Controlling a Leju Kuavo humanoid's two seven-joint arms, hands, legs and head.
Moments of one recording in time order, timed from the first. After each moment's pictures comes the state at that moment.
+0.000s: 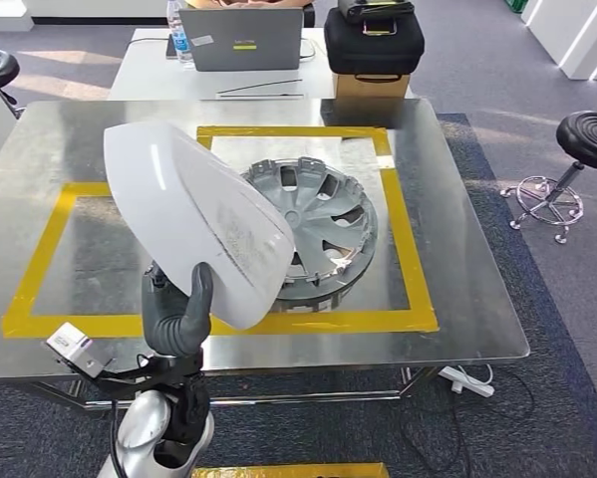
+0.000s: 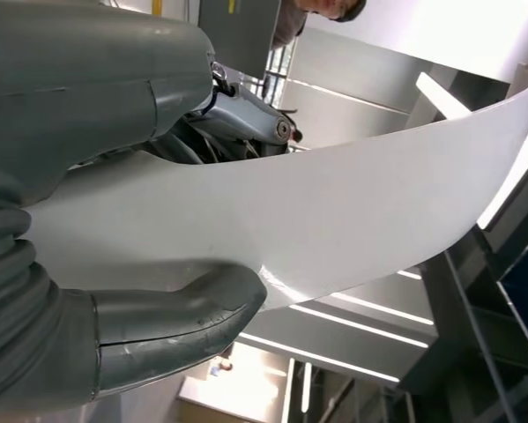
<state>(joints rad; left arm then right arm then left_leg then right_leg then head) -0.04 -0.22 -0.52 -1.68 0.16 0.10 -0.60 -0.08 0.16 -0.92 -0.22 1.41 -0.24 0.26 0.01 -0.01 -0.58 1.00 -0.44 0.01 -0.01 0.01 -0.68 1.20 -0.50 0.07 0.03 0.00</state>
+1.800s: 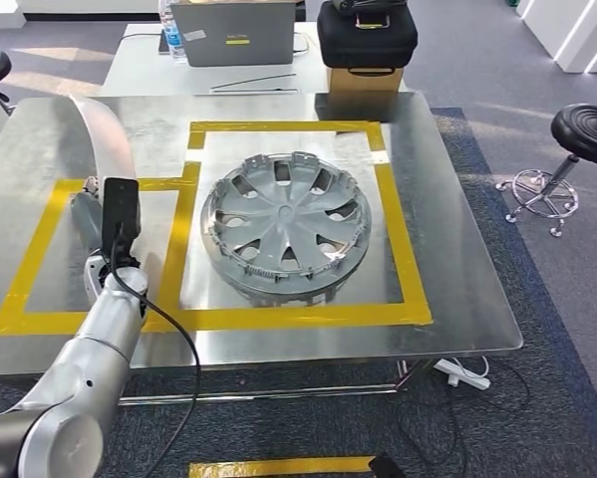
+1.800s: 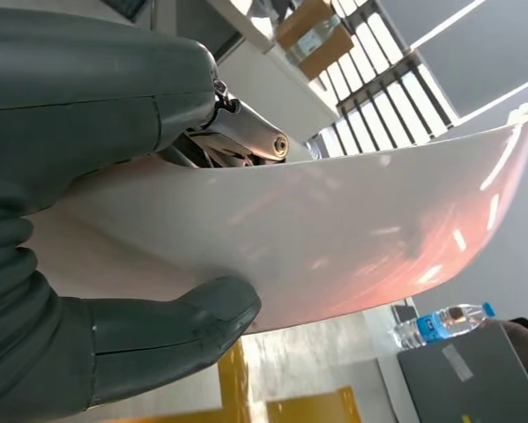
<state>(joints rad) -0.73 -0.19 0.18 -0.64 -0.67 0.70 -0.45 -0.16 0.18 -0.82 -0.22 1.49 -0.18 0.32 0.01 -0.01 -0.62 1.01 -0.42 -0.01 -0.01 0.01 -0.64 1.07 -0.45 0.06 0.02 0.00</state>
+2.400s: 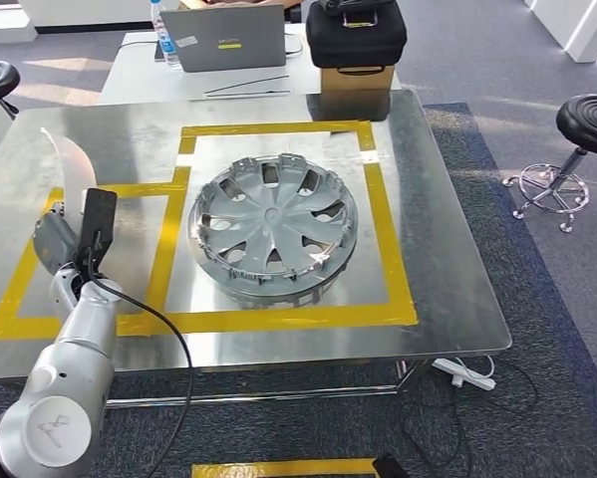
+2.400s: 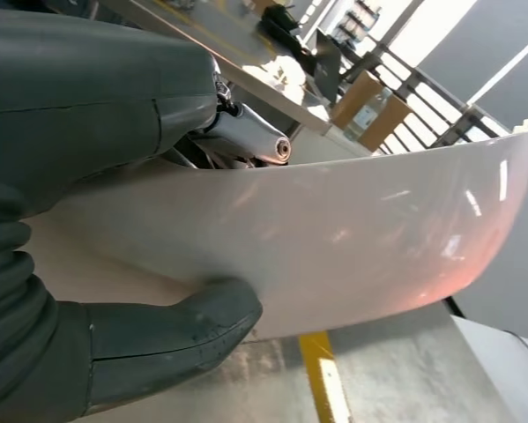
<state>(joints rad) -0.73 -0.14 0.58 -0.61 -1.15 0.70 -0.30 -0.16 0.18 -0.82 -0.22 1.47 -0.19 0.32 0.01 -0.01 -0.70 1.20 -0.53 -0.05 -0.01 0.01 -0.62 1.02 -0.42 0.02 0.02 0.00</state>
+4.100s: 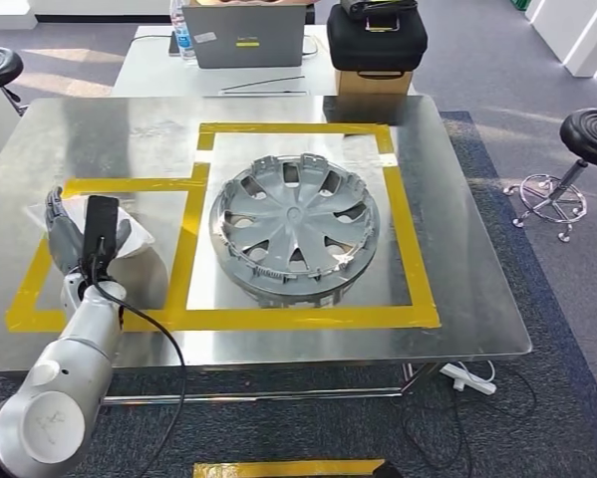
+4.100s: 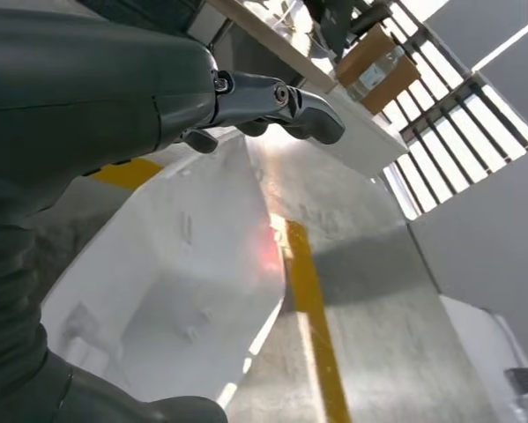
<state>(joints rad) -0.75 -0.12 0.46 -0.50 -0.82 0.70 -0.51 -0.14 0.18 -0.82 -0.22 1.44 -0.20 0.29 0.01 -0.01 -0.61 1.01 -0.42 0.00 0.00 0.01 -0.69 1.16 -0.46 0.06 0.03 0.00</state>
